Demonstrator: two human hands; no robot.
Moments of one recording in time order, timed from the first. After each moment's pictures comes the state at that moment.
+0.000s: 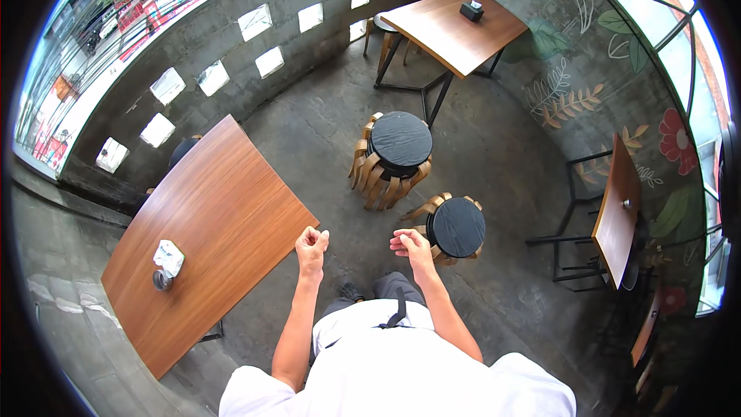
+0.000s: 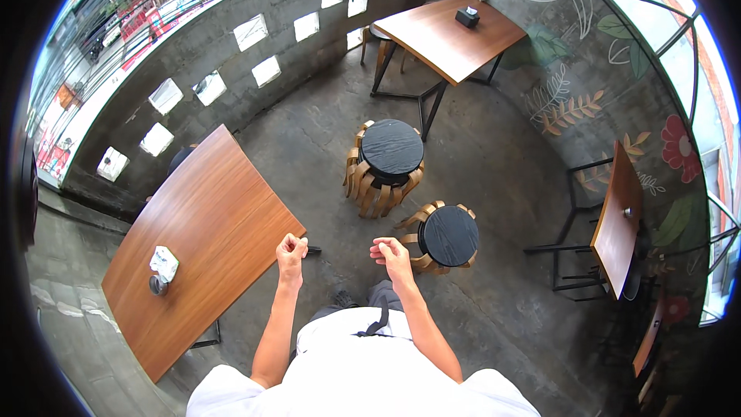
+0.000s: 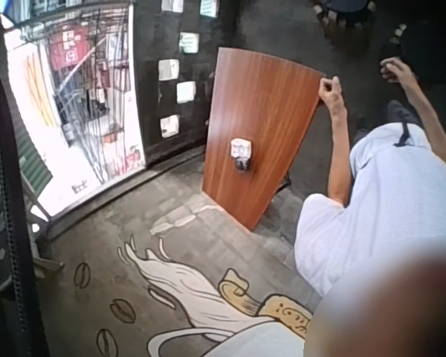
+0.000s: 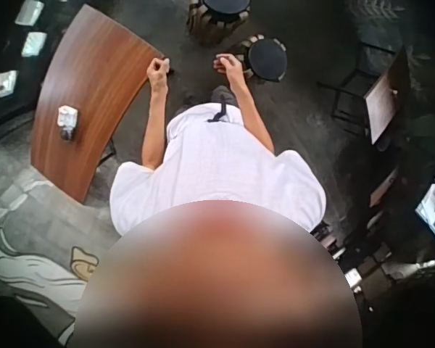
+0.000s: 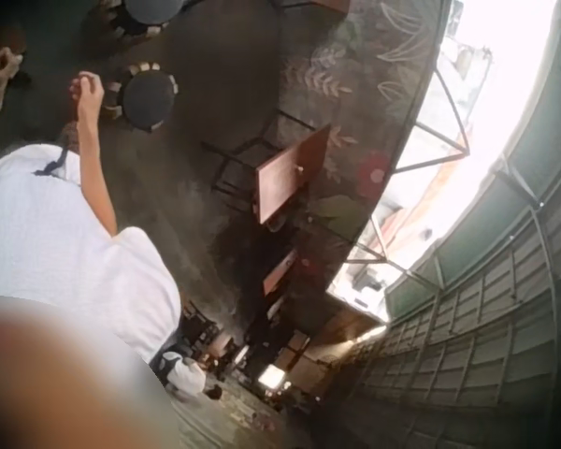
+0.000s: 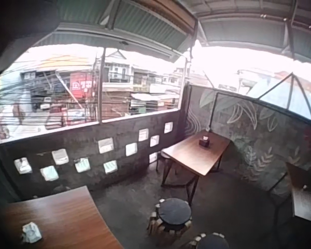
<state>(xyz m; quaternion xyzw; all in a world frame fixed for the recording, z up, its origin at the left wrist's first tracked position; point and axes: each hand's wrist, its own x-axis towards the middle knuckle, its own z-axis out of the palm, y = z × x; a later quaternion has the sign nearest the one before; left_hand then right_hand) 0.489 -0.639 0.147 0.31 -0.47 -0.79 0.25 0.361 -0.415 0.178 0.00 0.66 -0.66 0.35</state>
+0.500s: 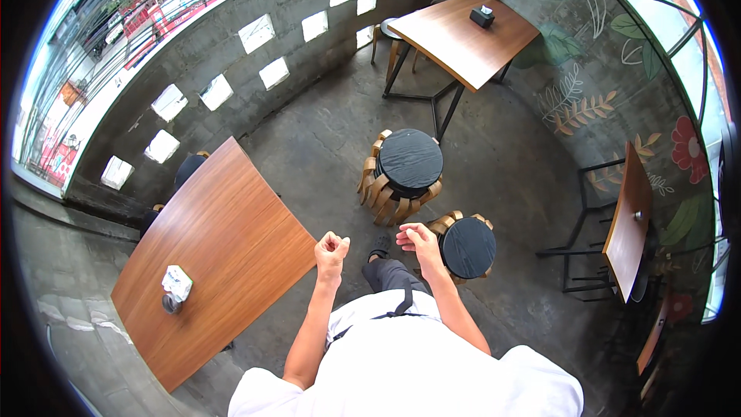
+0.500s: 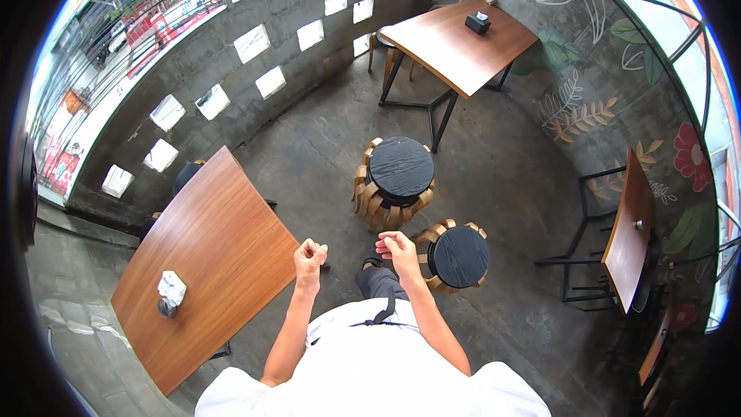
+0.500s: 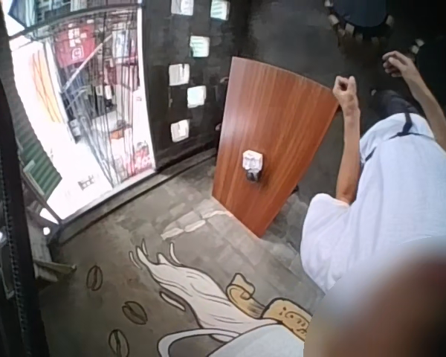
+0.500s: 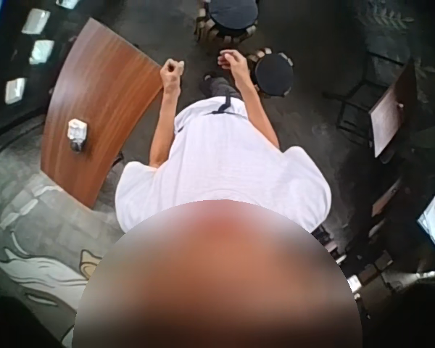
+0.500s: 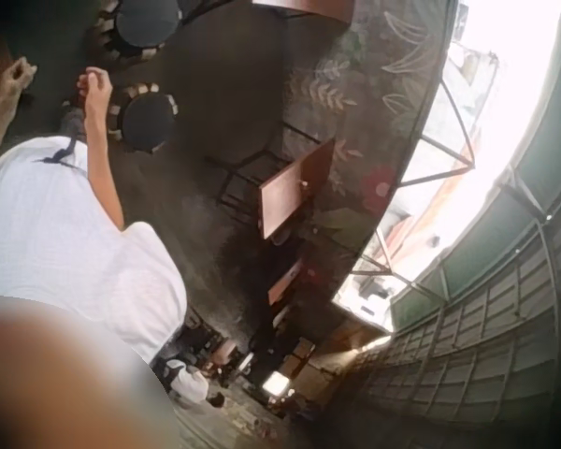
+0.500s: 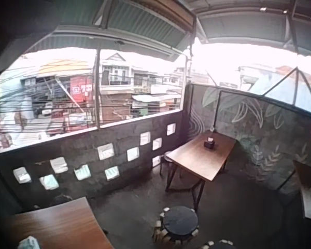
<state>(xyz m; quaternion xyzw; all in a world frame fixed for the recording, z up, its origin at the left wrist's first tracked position) 0.405 -0.660 0.150 0.29 -0.46 -0.81 0.23 0.268 -0.474 0.188 -0.02 0.66 -0.67 0.35</state>
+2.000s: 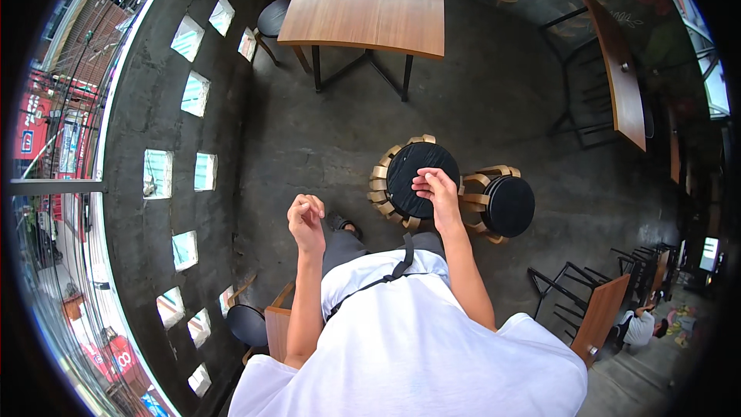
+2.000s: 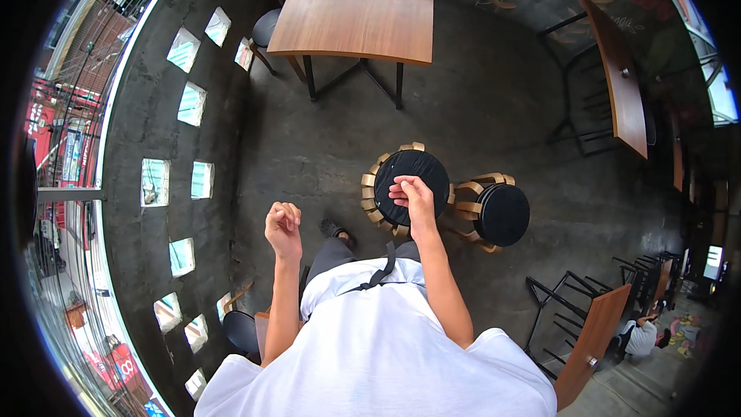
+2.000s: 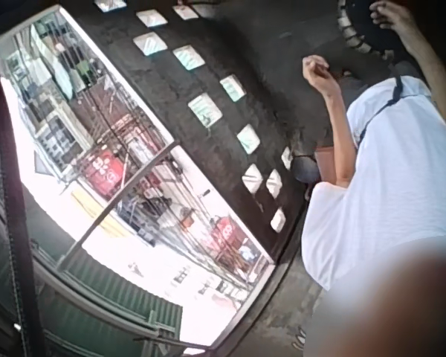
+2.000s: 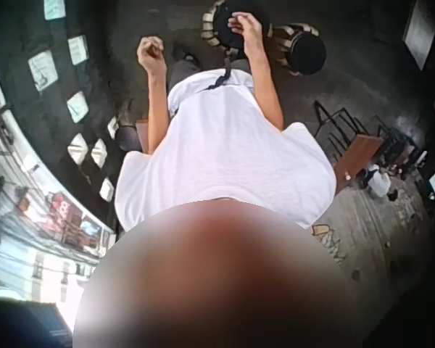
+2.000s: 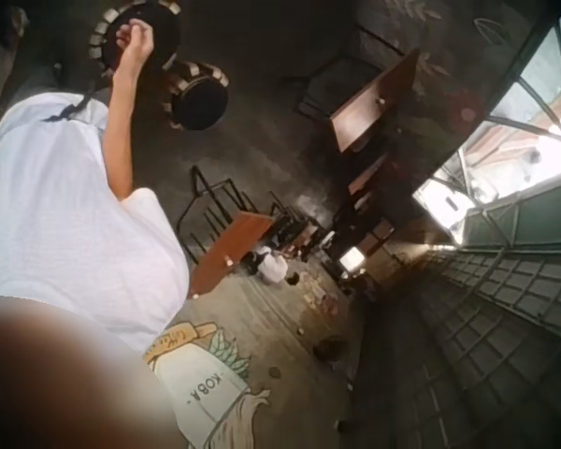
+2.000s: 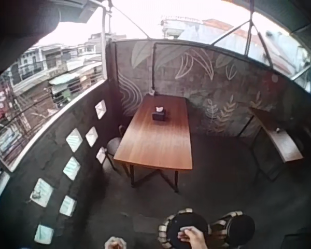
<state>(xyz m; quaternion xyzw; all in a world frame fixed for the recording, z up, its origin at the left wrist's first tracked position) -0.059 -0.991 0.166 0.14 -0.43 -0.89 0.04 -0.067 -0.709 0.175 0.26 0.59 -0.76 0.08</state>
